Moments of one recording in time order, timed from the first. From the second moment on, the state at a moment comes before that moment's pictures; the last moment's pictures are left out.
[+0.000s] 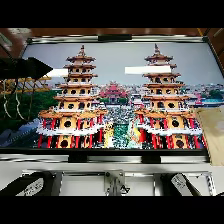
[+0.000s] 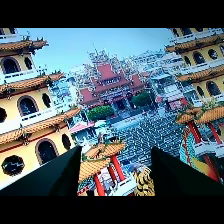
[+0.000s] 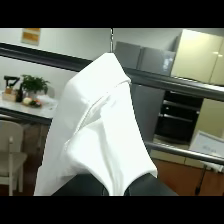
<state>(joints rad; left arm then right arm) 0.03 -1.10 1.49 0.92 -1.21 -1.22 -0.88 -1.03 2.00 -2.28 0.76 1.77</state>
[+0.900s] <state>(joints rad) 0.03 -1.12 1.49 0.92 -1.21 -1.25 -1.12 -1.05 2.00 -2.02 1.14 1.72</state>
